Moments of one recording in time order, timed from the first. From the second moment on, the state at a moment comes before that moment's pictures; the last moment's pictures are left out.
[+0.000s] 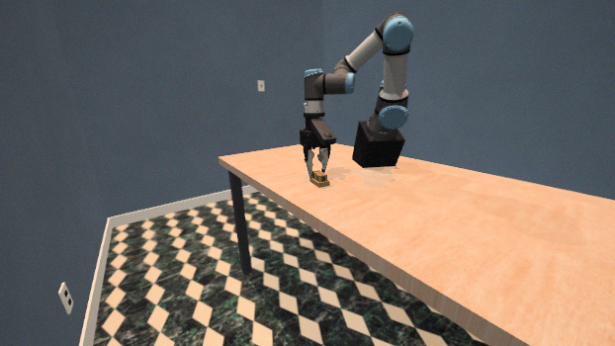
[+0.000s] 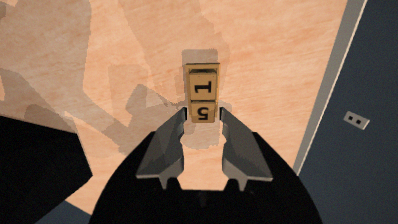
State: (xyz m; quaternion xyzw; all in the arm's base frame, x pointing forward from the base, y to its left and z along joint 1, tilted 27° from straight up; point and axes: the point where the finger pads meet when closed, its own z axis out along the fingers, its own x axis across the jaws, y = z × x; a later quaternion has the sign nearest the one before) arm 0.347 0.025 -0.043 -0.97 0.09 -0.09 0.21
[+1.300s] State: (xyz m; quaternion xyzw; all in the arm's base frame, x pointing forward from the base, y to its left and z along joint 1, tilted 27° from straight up) arm 0.347 0.025 -0.043 -0.97 0.09 -0.09 0.21
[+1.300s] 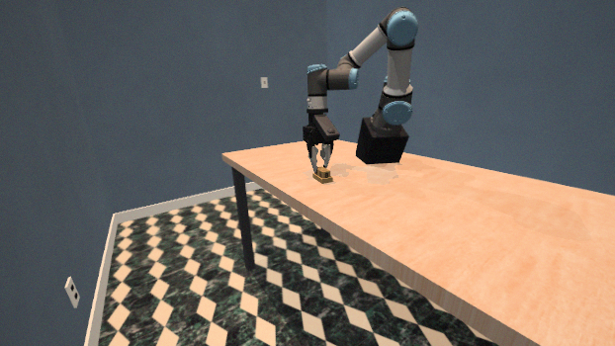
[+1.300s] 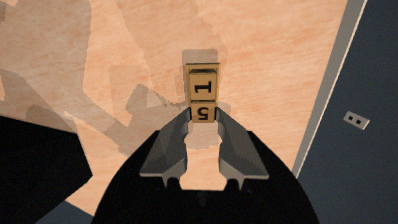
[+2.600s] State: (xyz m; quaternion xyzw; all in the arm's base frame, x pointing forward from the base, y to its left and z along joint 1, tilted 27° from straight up) arm 0.338 -0.011 0.023 -0.97 0.09 -0.10 0.20
